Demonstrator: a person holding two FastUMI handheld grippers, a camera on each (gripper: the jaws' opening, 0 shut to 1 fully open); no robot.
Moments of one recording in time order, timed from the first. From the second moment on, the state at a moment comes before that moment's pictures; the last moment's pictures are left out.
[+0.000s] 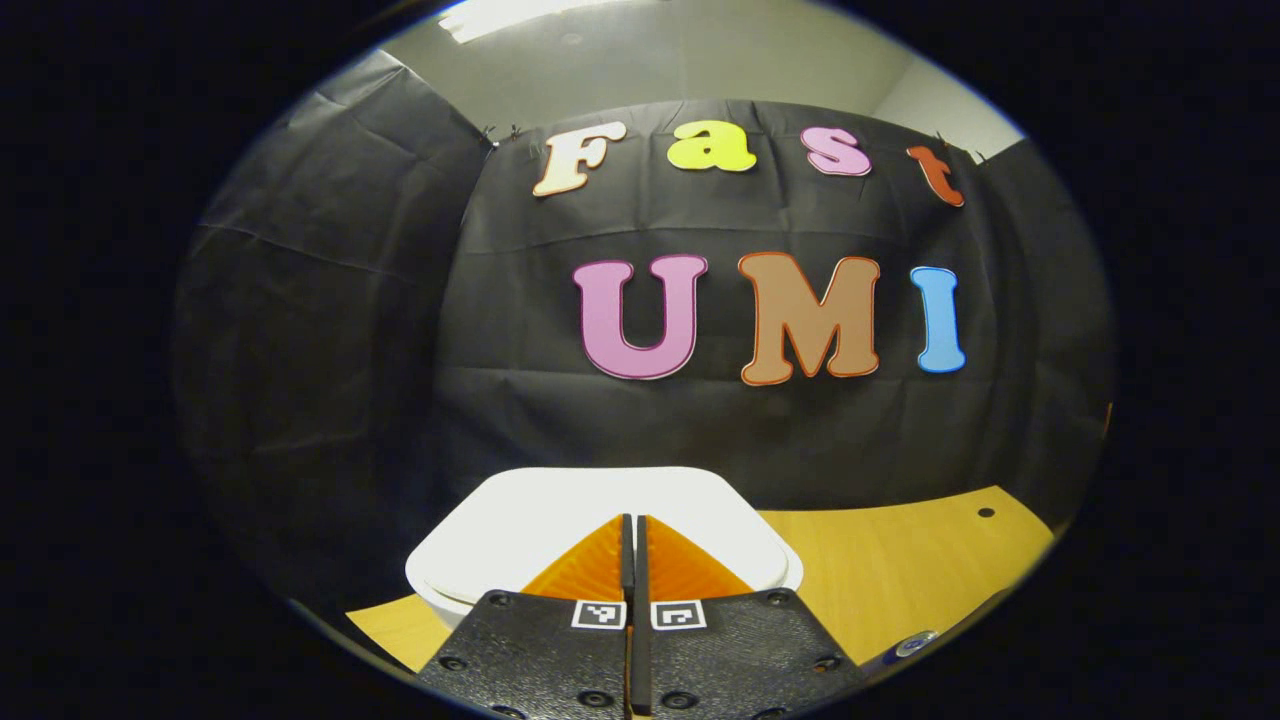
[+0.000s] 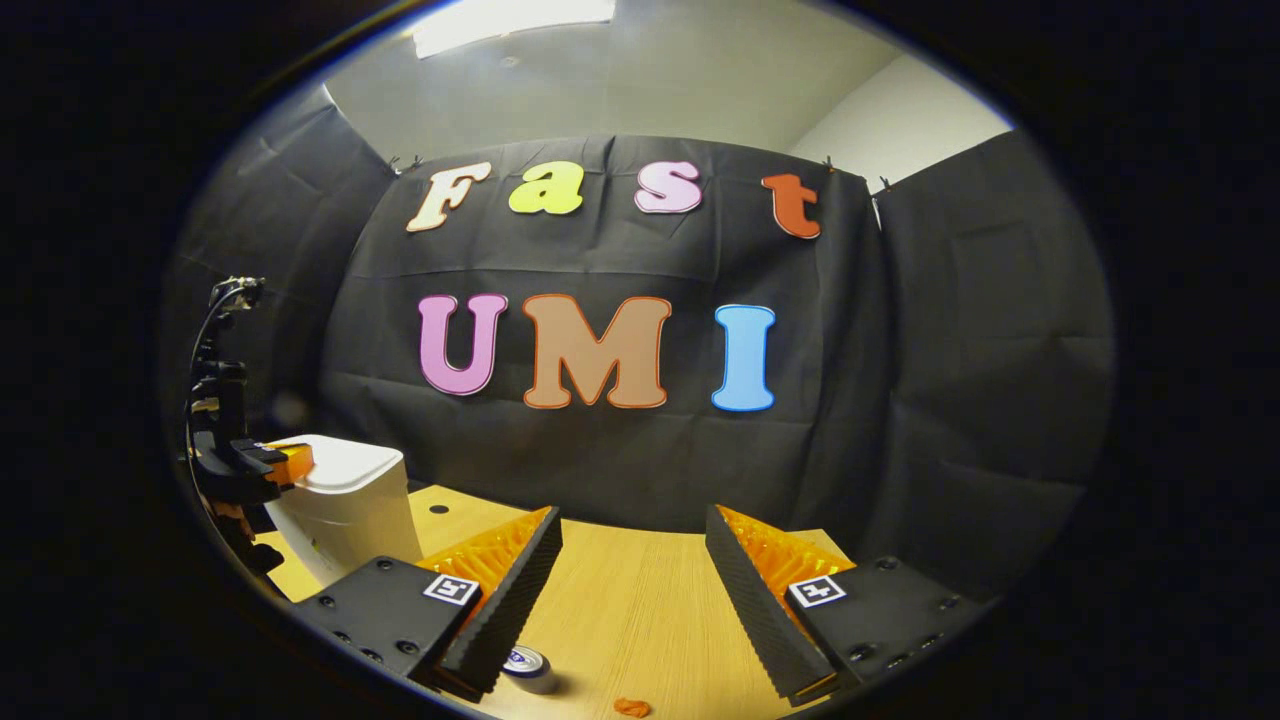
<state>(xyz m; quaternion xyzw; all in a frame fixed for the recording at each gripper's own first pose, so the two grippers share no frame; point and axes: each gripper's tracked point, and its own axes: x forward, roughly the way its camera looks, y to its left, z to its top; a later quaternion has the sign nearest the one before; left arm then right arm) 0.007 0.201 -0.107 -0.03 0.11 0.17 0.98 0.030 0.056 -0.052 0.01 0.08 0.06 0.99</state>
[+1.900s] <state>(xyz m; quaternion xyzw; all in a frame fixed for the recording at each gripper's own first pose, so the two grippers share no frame) -0.063 0.111 -0.020 0.03 0.04 0.10 0.99 -0.027 0.050 -0.367 -0.06 0.44 0.10 0.89</state>
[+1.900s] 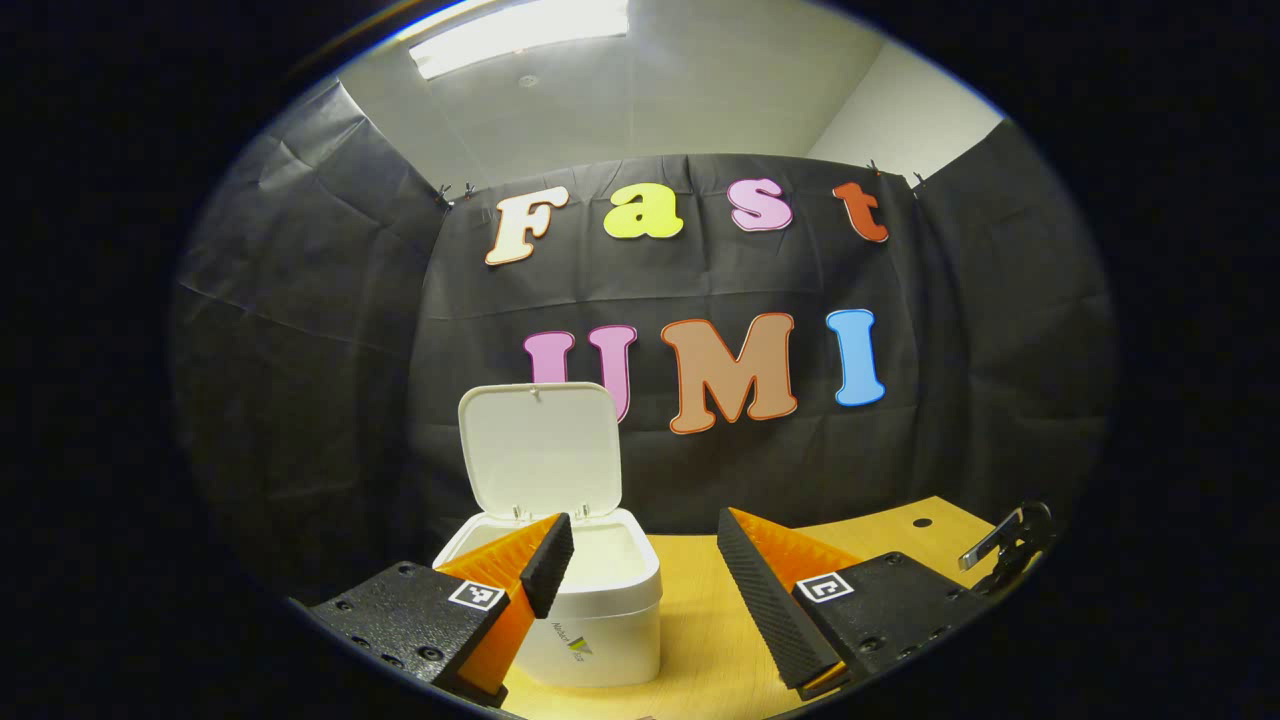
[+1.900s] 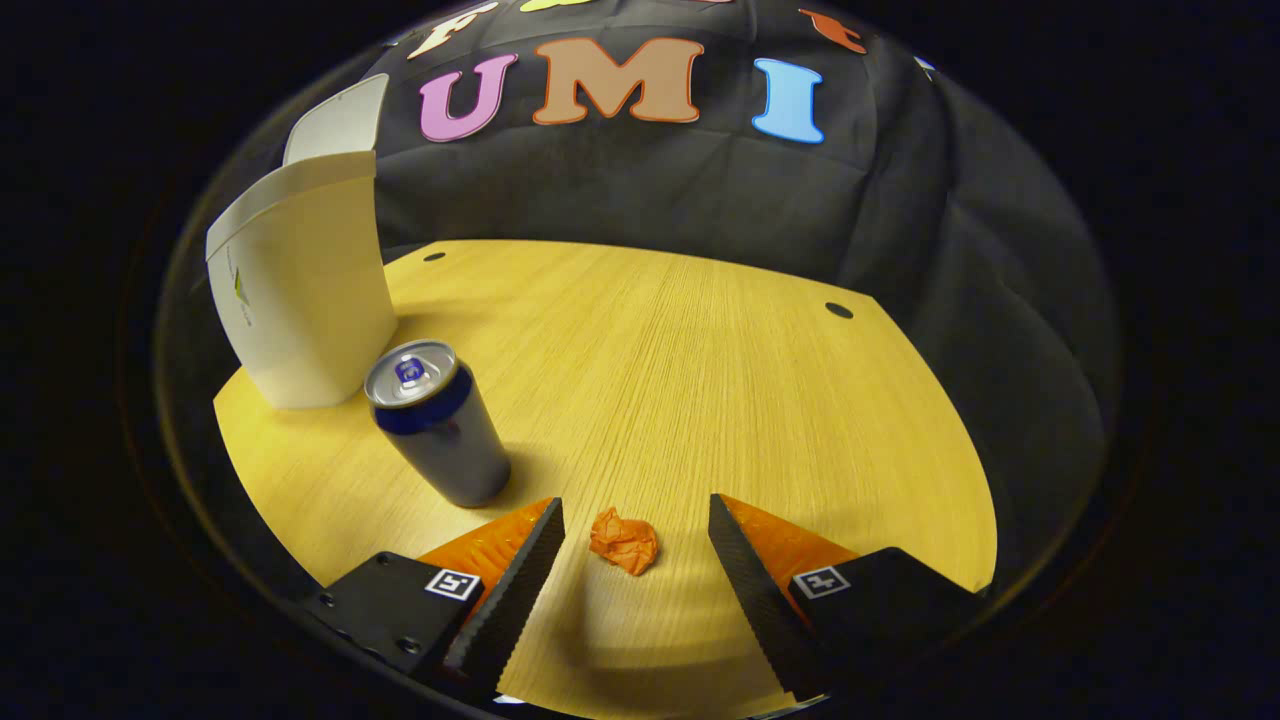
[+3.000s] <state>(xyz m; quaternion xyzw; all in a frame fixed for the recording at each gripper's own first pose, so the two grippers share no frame) -0.058 0.118 -0.024 0.05 0.06 0.11 0.99 -0.010 0.060 -0.343 -0.02 0.40 0.15 0.90</state>
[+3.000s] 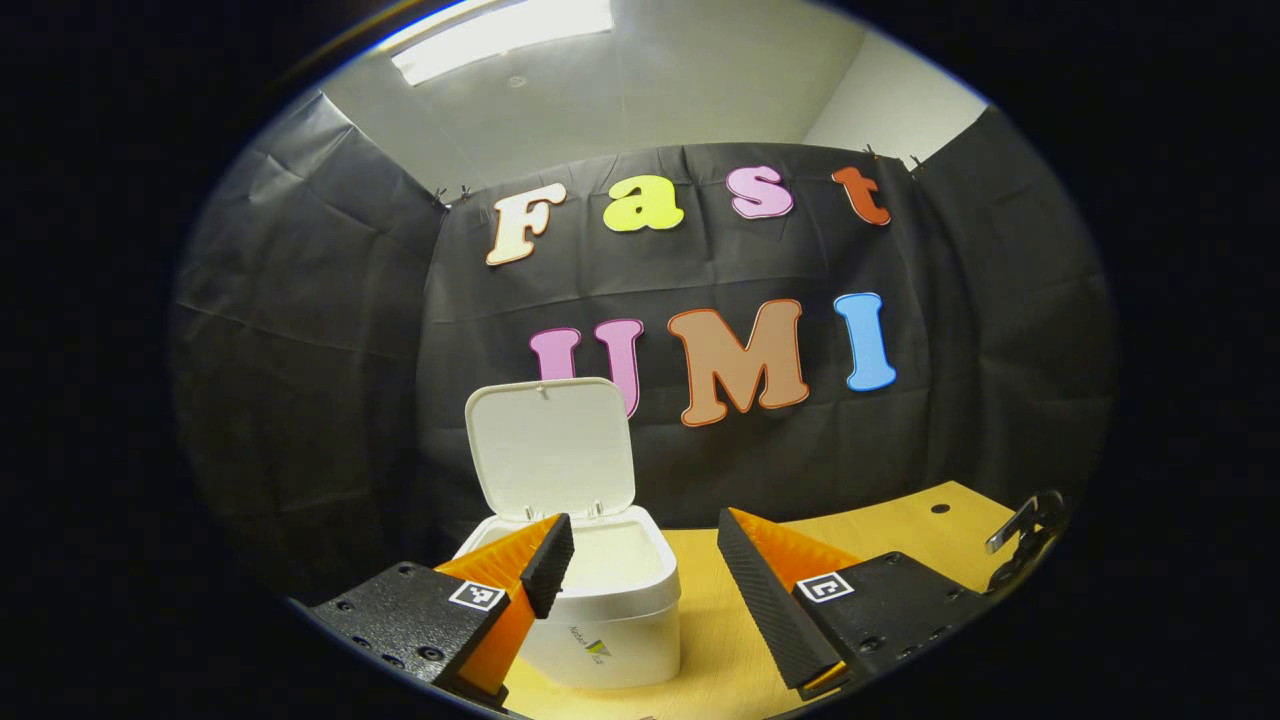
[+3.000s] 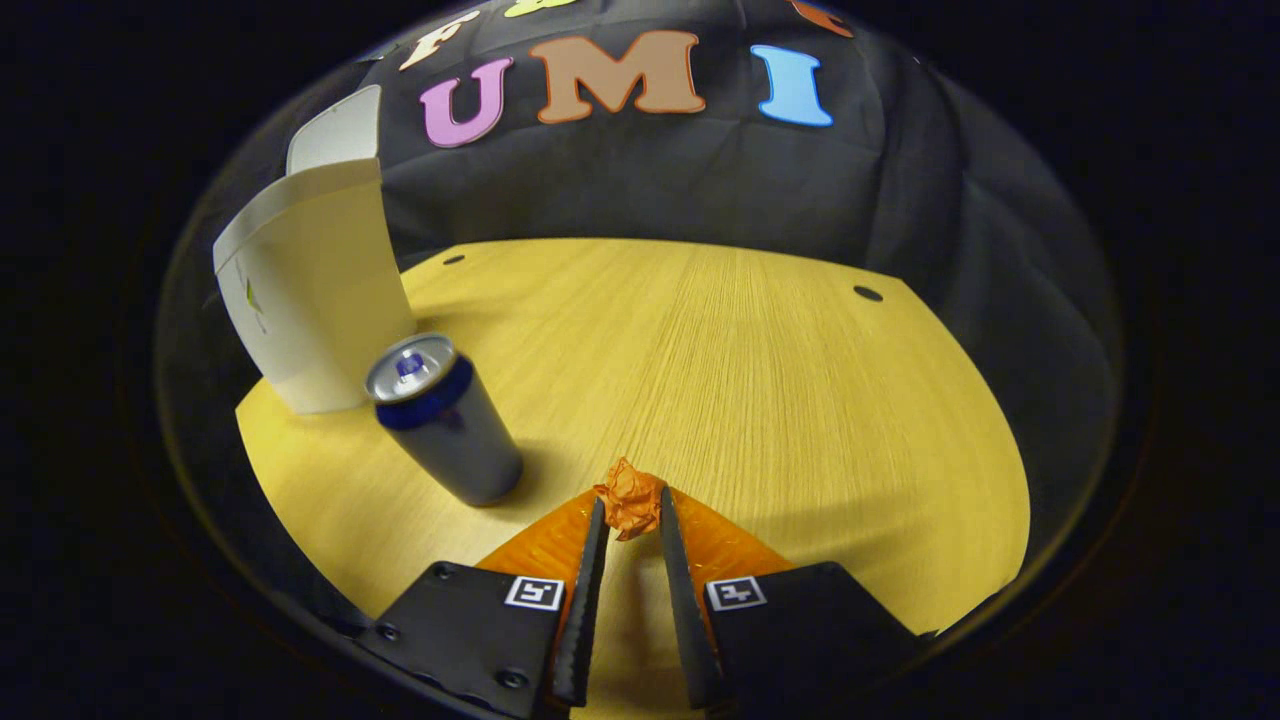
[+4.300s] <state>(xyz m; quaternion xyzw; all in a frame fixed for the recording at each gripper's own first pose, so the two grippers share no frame) -0.086 0.219 -0.032 0.04 0.06 0.18 0.98 0.080 0.298 -0.049 0.03 0.14 0.35 0.93</state>
